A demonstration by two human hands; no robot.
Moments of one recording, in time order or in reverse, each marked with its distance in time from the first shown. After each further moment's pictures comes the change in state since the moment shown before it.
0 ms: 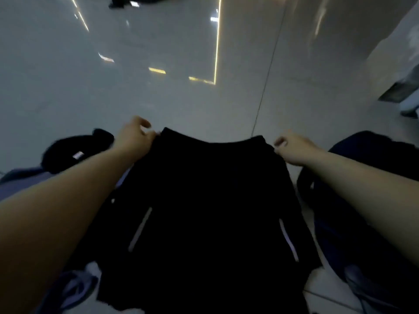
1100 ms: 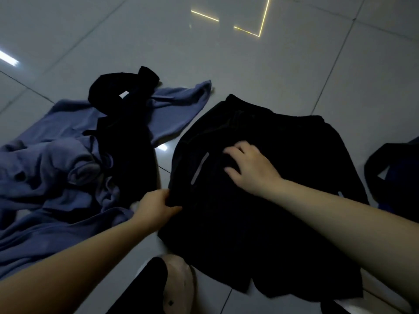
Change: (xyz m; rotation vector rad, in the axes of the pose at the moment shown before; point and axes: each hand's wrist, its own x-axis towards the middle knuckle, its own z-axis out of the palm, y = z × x) left_hand -0.148 -0.173 0.065 0.179 -0.361 -0.277; right_hand -0.036 -0.098 0.195 -0.190 -0.086 -0.633
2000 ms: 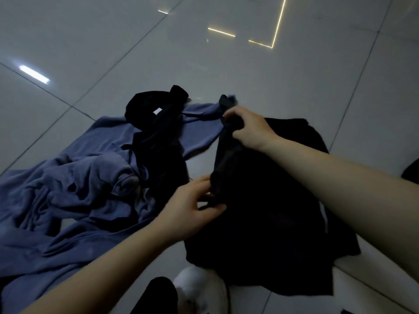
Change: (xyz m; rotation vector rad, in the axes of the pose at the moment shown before) left_hand -0.040 0.019 -0.064 -0.487 -0.001 0.626; right_hand 0.100 -0.060 -0.046 0.430 0.148 0.038
